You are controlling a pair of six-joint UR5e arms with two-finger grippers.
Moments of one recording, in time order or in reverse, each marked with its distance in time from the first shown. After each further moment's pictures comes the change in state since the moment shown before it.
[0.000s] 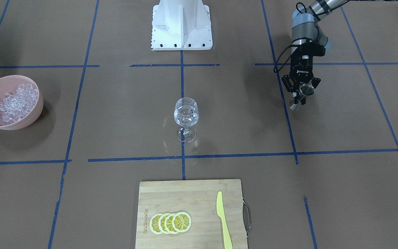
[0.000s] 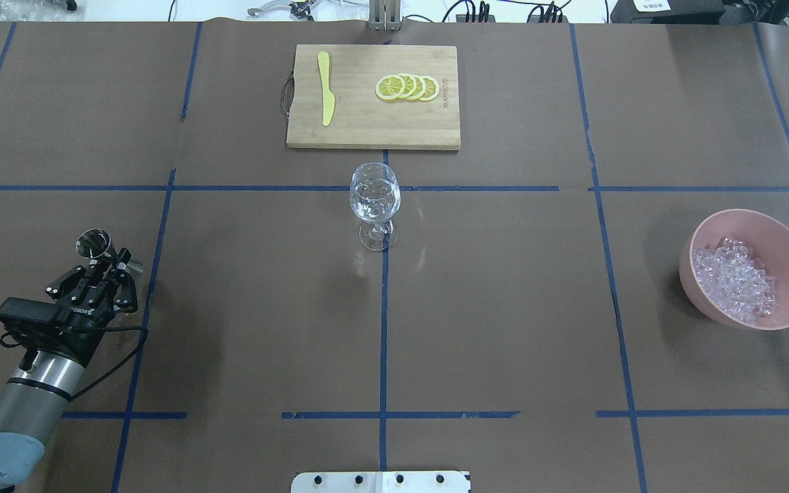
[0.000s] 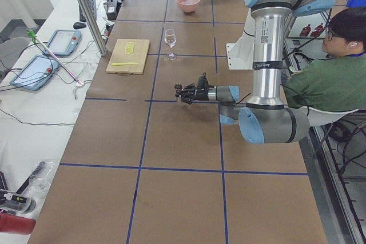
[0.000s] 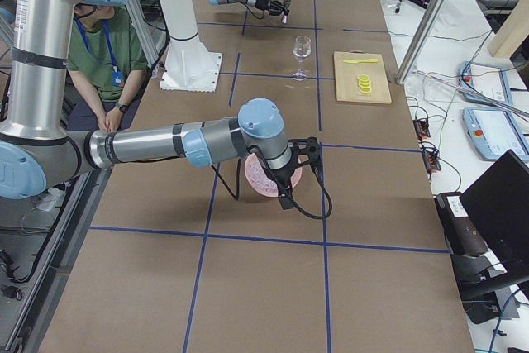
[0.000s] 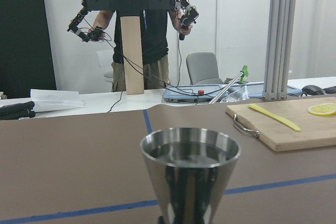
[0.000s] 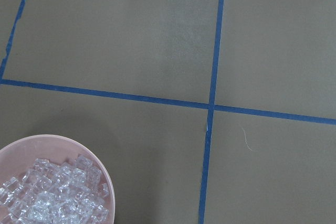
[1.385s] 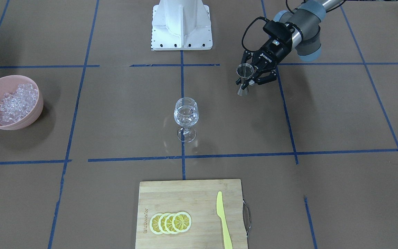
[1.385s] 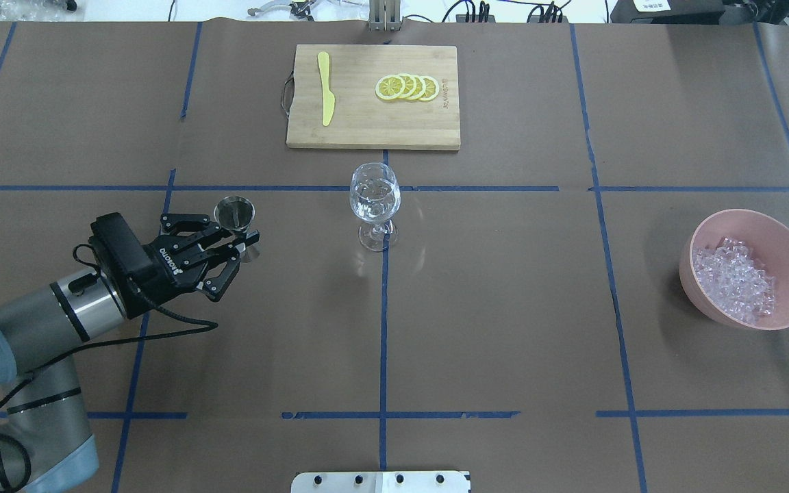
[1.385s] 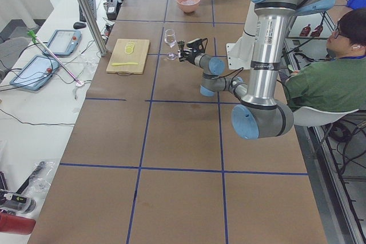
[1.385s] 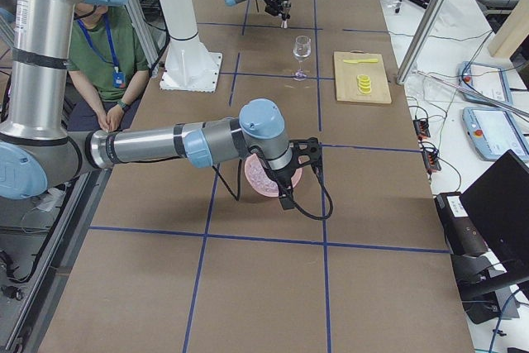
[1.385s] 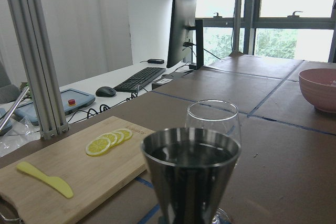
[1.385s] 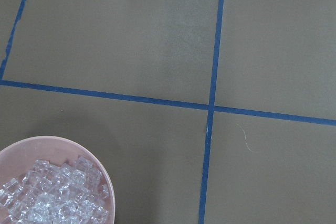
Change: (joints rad) left arm -0.285 -0.200 -0.171 -0.001 -0.935 0.497; right arm 0.000 0.003 -0.002 0.000 0.000 0.001
